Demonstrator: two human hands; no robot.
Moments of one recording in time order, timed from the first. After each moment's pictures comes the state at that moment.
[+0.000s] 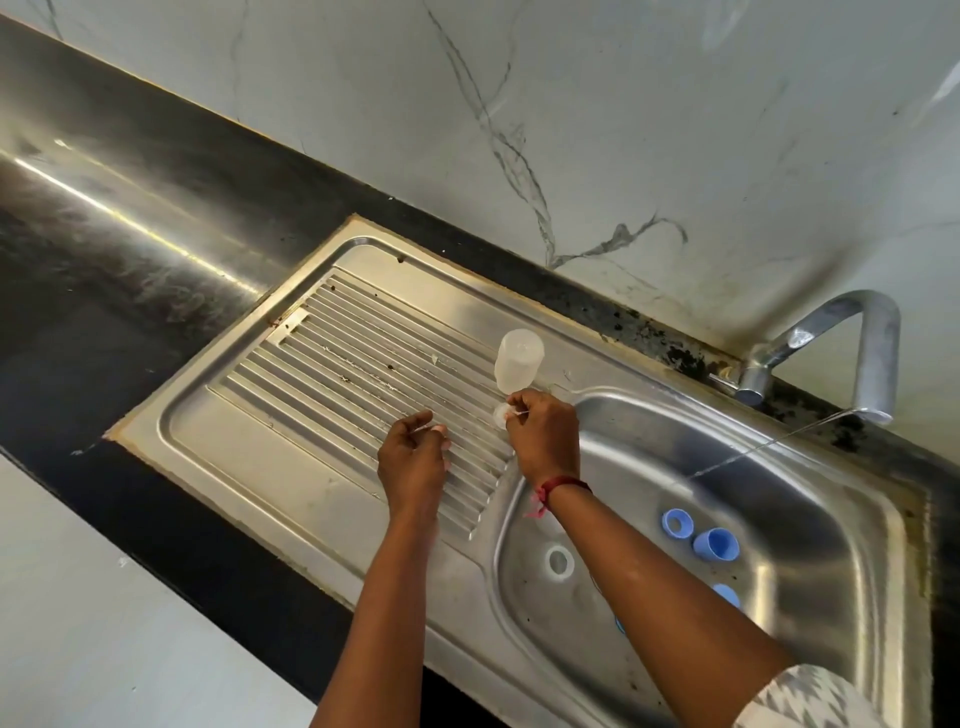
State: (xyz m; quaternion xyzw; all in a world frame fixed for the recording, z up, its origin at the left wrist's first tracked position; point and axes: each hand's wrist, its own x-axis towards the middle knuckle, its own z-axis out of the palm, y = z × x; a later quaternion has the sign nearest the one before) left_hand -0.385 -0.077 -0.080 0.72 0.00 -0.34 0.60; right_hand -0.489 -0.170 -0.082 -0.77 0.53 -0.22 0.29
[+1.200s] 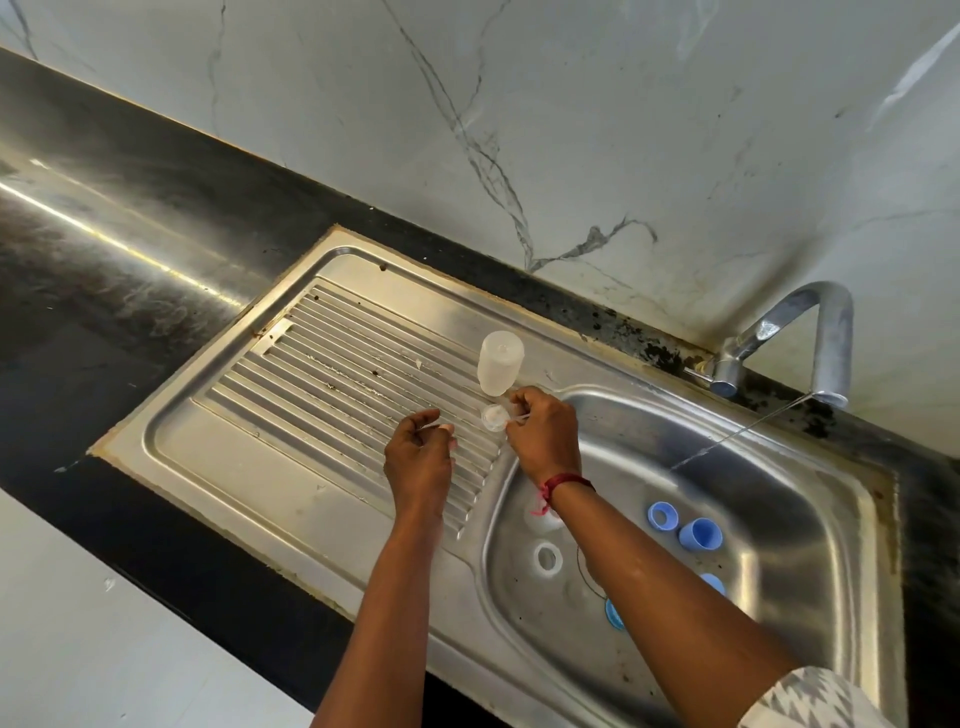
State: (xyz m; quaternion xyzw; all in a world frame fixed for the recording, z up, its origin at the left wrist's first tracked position) left_hand -0.403 -0.085 -0.071 0.72 -0.06 -0.35 0.59; right_hand -0.508 -0.177 -0.079 -0.76 0.53 -0.22 0.31
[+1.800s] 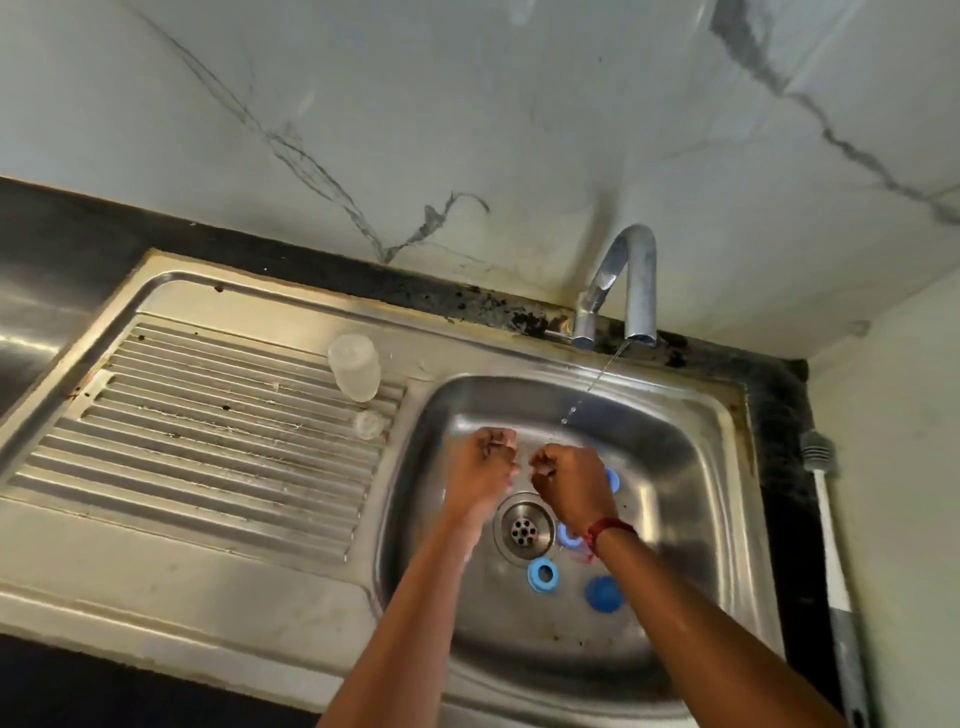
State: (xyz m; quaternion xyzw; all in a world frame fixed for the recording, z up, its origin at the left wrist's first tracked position) left_hand -0.556 -0.143 -0.085 0.61 -0.22 -0.63 0.44; right_hand -0.698 -0.168 -0.122 -0.71 0.63 -0.14 0.27
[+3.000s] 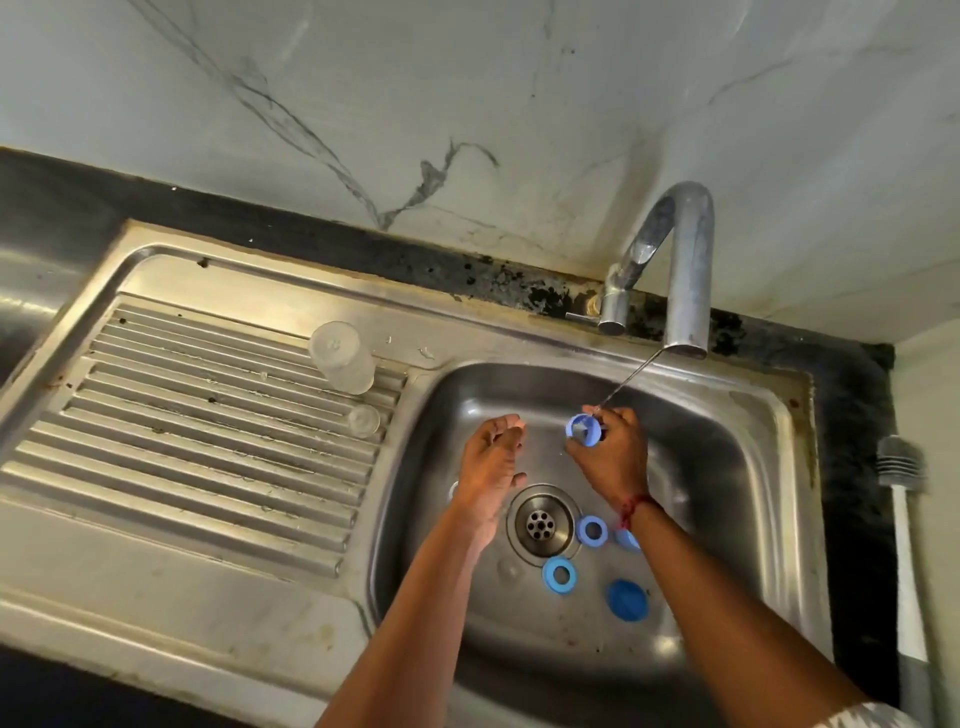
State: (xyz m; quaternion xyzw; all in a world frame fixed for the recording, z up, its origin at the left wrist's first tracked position) left_hand -0.565 -0.168 -0.119 0.63 -0.12 -0.64 0.43; right_hand -0.723 -0.220 -0.176 -0.61 0.70 -0.24 0.31
